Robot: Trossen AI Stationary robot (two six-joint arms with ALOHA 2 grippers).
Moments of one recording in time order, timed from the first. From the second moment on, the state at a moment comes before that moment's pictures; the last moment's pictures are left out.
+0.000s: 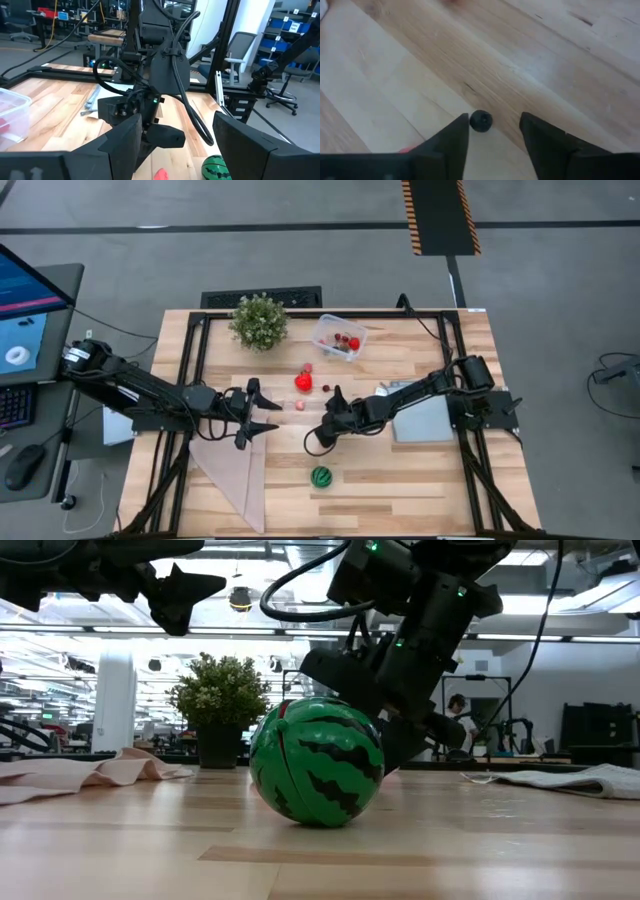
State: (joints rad) left arm -0.30 1.01 0.26 0.75 -0.17 -0.16; right arm 0.21 1.98 1.18 -0.33 0.24 1.03
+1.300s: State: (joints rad) left arm -0.29 1.01 0.26 0.76 -0.18 -0.16; right arm 0.08 1.79 1.25 -0.47 0.40 0.79
